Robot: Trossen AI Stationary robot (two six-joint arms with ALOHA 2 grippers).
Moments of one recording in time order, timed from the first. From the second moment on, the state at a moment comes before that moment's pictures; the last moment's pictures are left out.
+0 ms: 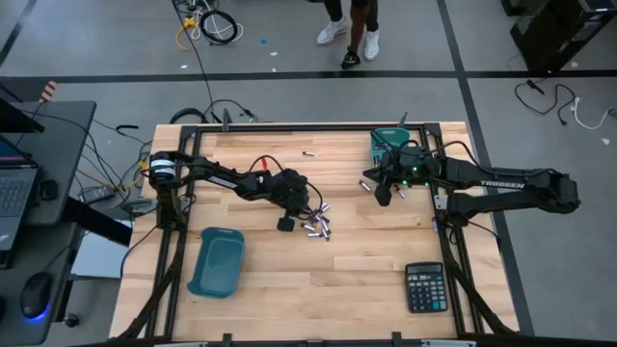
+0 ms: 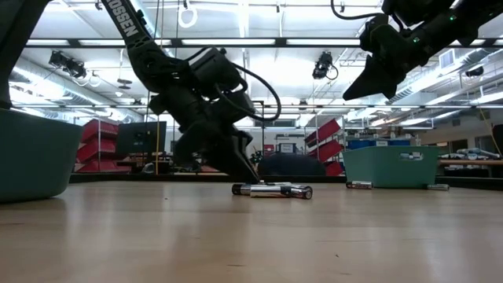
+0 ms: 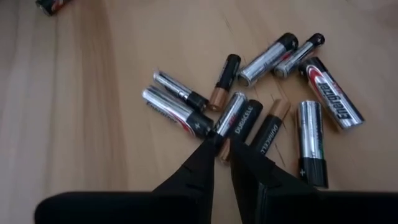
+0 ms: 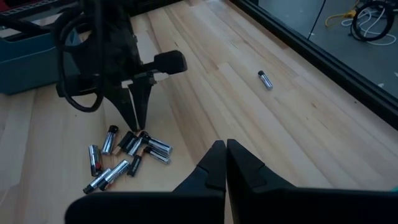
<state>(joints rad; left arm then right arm) 0.19 1.86 0.88 0.22 0.26 0.38 -0.29 0.90 0.57 -0.22 0.04 0.18</state>
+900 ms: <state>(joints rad) 0.17 1.89 0.88 0.26 0.34 0.37 -0.28 0.90 0.57 -0.21 0.03 0.19</state>
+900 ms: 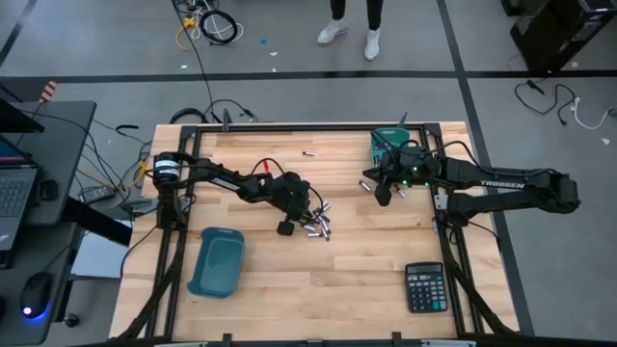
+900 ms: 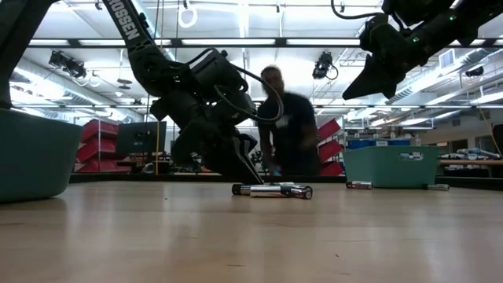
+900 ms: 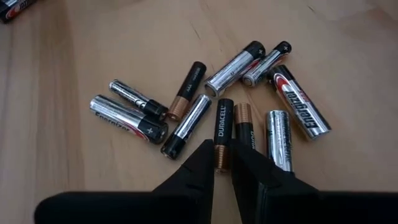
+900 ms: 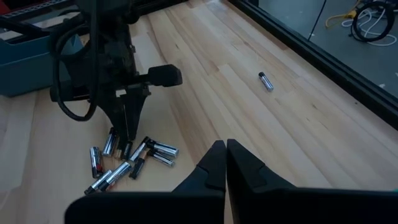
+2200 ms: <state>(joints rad) 0.12 1.91 0.88 0.23 0.28 0.36 -0.26 0.90 0.57 -0.21 0.03 0.19</state>
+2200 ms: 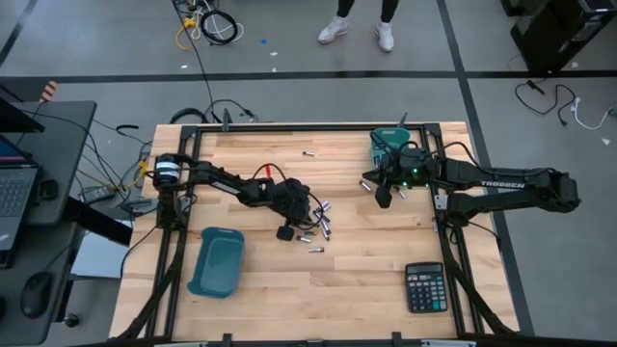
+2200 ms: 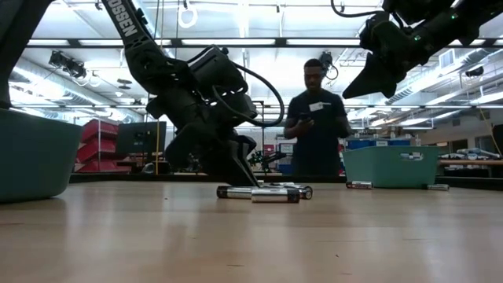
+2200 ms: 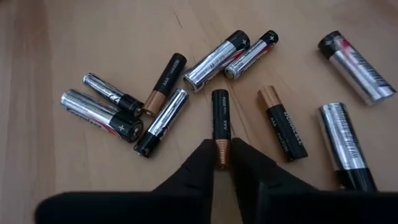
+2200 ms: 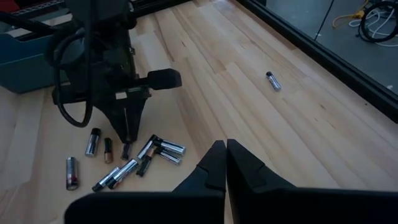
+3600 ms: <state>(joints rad) 0.14 1.64 0.88 0.72 0.31 0.45 -0.09 1.04 0.36 0.80 -0.01 -0.17</state>
